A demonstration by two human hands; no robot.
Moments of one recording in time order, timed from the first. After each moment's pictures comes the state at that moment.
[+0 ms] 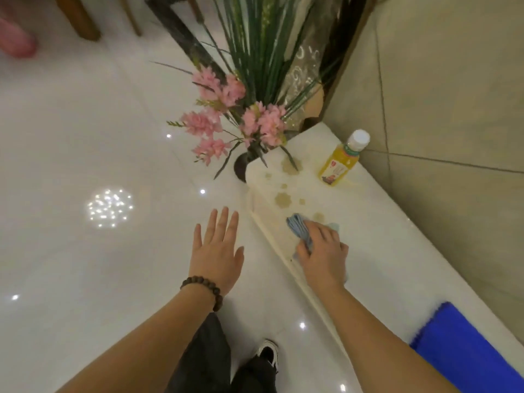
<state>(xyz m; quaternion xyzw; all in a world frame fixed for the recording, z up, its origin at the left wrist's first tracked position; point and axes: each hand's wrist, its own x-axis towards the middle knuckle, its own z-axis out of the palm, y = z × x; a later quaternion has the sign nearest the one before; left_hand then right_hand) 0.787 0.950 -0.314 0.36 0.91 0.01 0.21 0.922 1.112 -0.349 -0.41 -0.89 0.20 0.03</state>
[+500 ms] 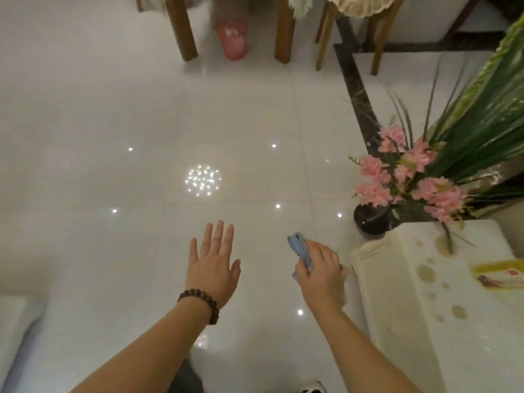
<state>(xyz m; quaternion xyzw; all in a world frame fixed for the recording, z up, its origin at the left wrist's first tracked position) 0.717 0.642 -0.259 0.08 0.98 0.03 0.18 0.757 0.854 -0.303 -0.16 -0.96 0.23 0.02</state>
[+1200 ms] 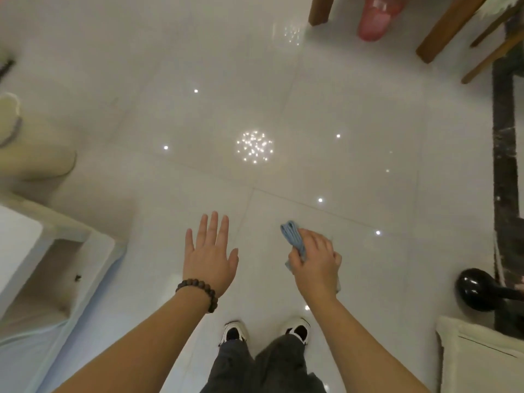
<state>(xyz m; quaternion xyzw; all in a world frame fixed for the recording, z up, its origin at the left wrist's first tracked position) 0.616 0.284 -0.311 -0.11 0.97 0.06 0.20 0.581 0.486 -0.335 0.01 -0.97 0.22 -0.06</state>
